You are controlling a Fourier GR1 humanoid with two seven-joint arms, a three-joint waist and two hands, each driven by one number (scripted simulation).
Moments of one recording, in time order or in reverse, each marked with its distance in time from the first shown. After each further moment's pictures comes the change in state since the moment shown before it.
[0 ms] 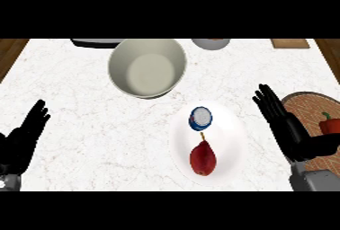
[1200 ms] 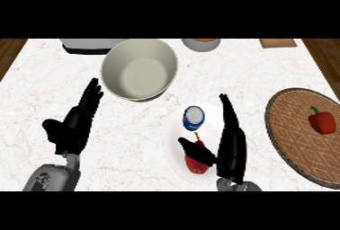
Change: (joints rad) left arm -0.173 -0.236 -0.175 -0.083 -0.090 0.099 0.000; right arm -0.025 0.315 0.388 -0.178 1.141 -0.761 0.846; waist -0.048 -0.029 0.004
